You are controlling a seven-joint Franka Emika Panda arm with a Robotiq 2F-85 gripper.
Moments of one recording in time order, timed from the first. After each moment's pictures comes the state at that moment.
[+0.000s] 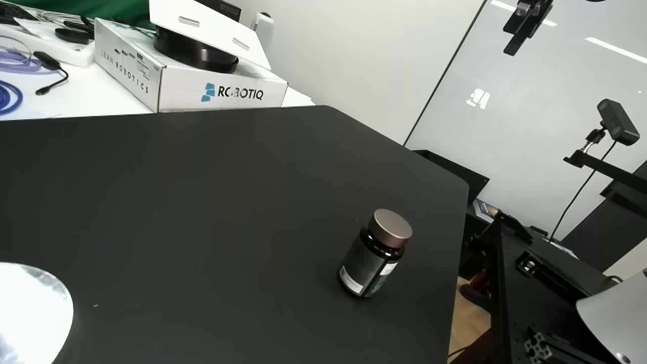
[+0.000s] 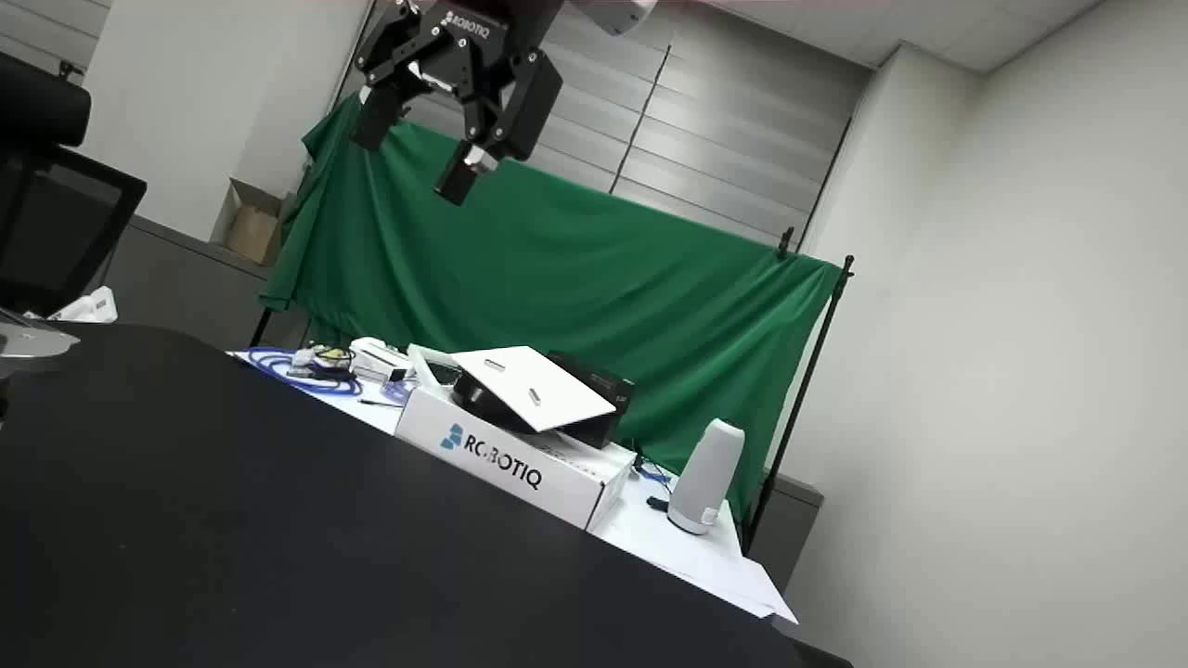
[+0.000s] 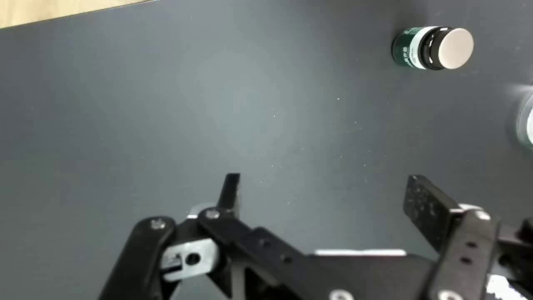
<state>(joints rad) -0.11 -0.47 -0.31 -2.42 0.05 1.95 -0.22</state>
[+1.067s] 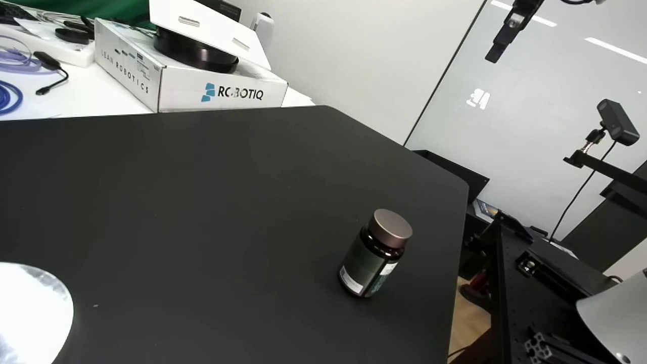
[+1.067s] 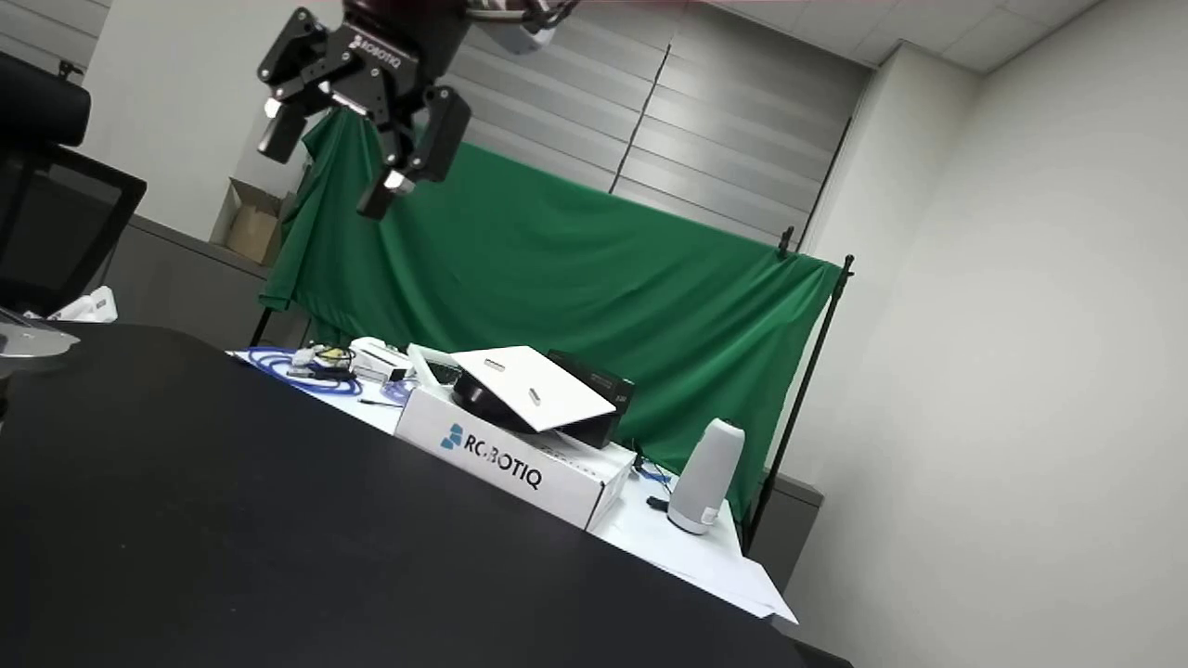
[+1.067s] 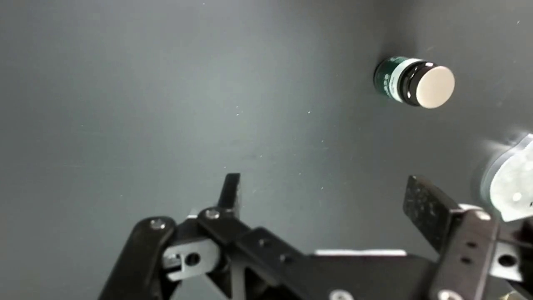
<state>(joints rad) -0.06 -0.49 -0.20 -2.53 0.08 2.05 -0.32</state>
